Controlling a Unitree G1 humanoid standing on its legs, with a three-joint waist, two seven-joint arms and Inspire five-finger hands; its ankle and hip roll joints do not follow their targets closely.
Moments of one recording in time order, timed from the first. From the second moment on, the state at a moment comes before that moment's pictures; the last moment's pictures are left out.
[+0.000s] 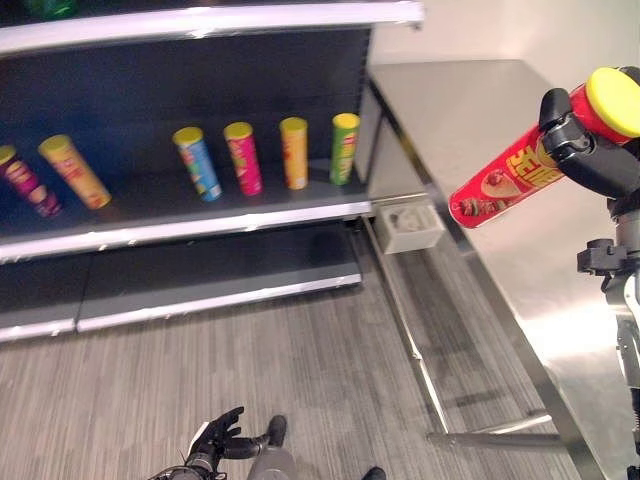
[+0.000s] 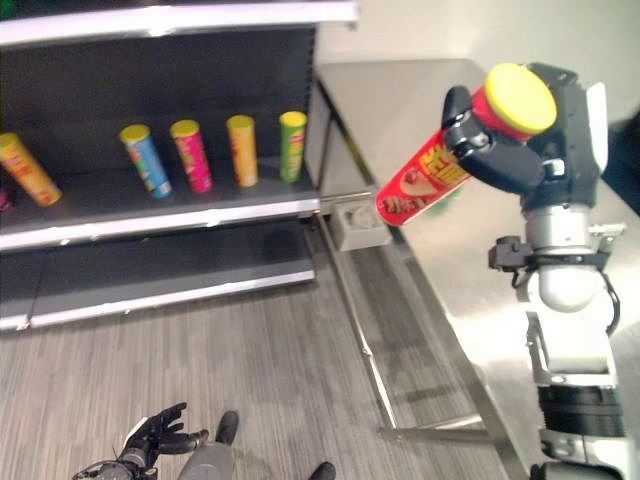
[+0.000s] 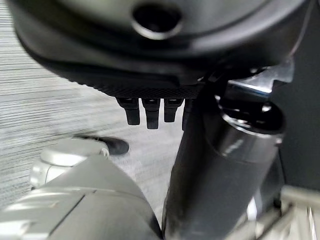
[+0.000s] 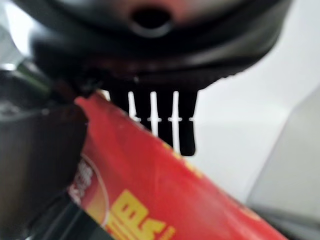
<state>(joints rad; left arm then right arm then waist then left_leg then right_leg) 0.14 0.30 -0.08 0.81 -0.21 -0.08 -0.04 -0.31 -0.84 -0.18 -0.06 0.32 -0.21 -0.13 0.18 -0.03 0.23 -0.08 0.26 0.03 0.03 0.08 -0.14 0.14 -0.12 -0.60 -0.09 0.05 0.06</state>
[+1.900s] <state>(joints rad) 0.15 0.33 -0.11 0.78 -0.04 -0.06 0.04 -0.25 -0.57 0.11 -0.12 -0.15 -0.08 -0.16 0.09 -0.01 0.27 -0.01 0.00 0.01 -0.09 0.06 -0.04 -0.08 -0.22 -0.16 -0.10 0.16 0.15</state>
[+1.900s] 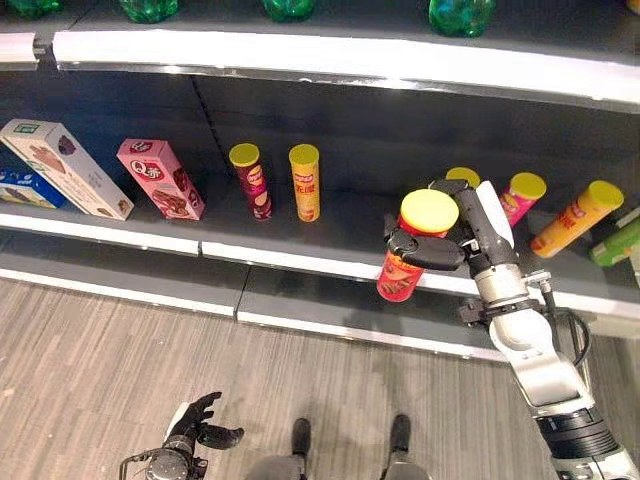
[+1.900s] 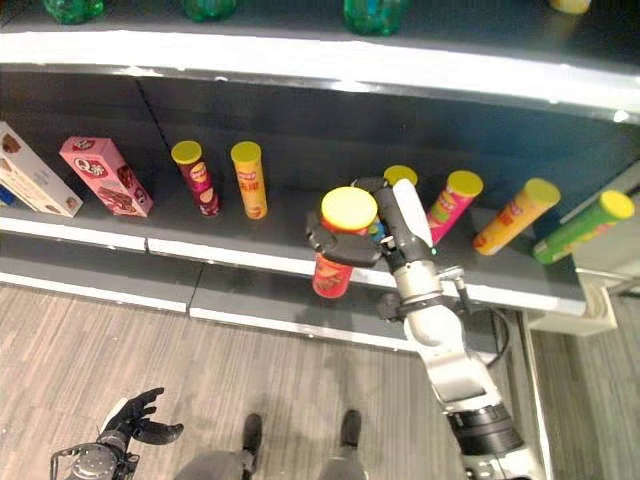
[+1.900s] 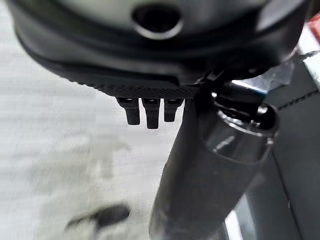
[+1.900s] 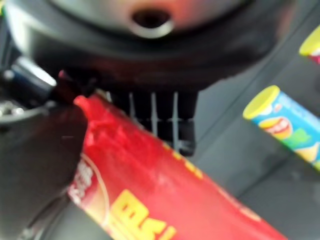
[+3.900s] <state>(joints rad) 0.02 0.32 -0.27 0.61 -0.13 -0.15 0.15 -0.87 -0.67 -0.01 0.31 -0.38 0.10 -0.82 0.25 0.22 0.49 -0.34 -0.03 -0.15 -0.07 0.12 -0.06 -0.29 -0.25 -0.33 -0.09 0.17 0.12</state>
